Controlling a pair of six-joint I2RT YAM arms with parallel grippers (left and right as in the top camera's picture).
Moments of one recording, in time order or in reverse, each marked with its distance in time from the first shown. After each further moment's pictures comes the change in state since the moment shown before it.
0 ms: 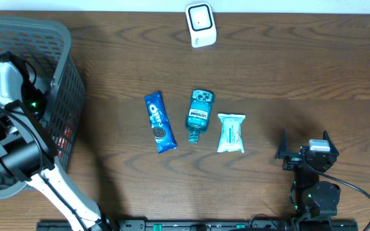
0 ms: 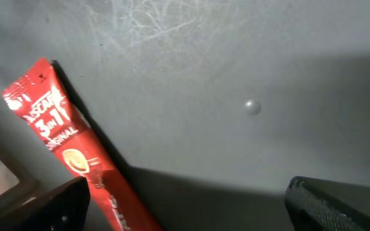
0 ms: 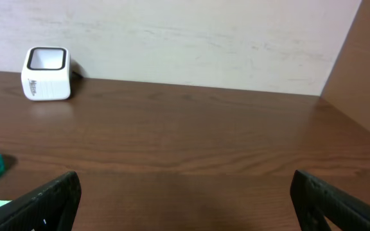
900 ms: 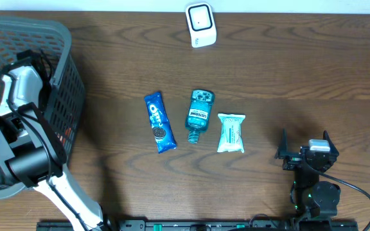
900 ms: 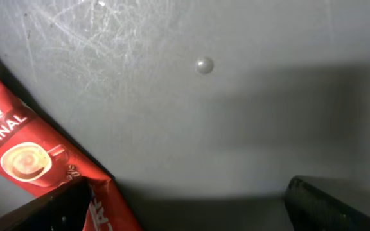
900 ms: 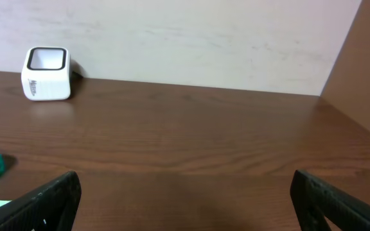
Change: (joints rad) left arm -0.104 -0.096 -0.205 0.284 -0.143 -0.027; right arm 0.000 0.000 0.000 0.000 0.000 0.000
